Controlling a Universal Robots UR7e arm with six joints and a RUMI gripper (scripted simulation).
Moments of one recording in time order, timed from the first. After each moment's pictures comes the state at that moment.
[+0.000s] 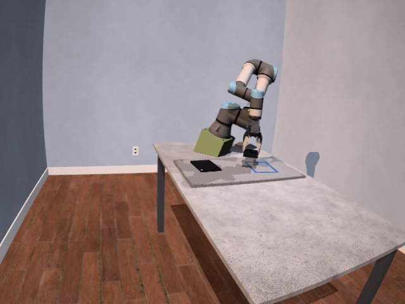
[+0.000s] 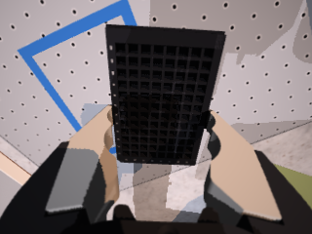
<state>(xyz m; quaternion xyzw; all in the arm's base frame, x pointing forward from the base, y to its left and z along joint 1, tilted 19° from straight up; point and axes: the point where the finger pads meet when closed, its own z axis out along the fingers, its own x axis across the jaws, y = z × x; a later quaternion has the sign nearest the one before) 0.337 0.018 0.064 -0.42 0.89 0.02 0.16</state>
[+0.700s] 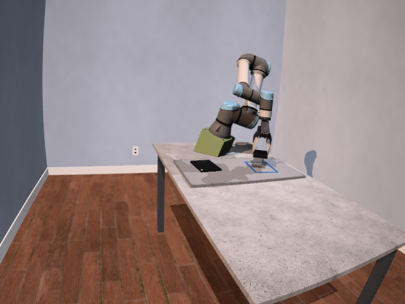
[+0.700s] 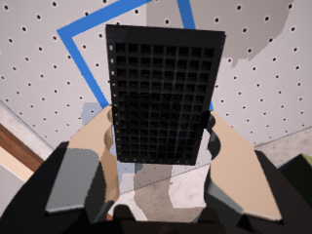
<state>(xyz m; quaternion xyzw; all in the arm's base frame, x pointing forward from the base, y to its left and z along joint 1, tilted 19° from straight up) 0.352 0.077 0.077 -0.42 0.89 0.02 0.16</state>
